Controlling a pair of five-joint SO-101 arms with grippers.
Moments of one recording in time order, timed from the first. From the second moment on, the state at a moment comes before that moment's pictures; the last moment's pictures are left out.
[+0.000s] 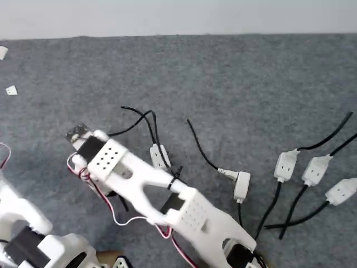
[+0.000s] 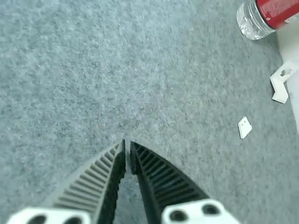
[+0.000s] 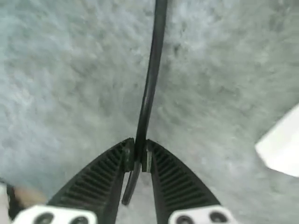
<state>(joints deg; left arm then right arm) -56.1 -6.5 41.3 22.5 46.8 -59.7 46.9 -47.4 100.5 -11.6</state>
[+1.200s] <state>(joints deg) -53.9 -6.5 41.3 22.5 45.0 -14.5 14.5 -3.5 74.2 18.9</state>
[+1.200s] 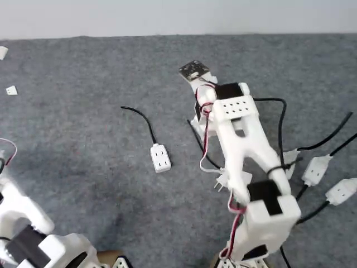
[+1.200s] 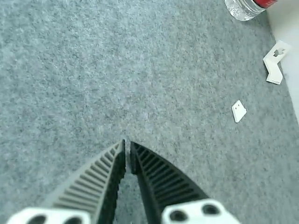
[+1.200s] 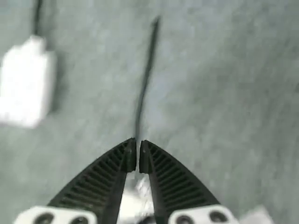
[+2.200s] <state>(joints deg) -52.1 -6.5 41.3 22.5 41.1 -14.5 -1.5 21.5 74.7 -8.8</state>
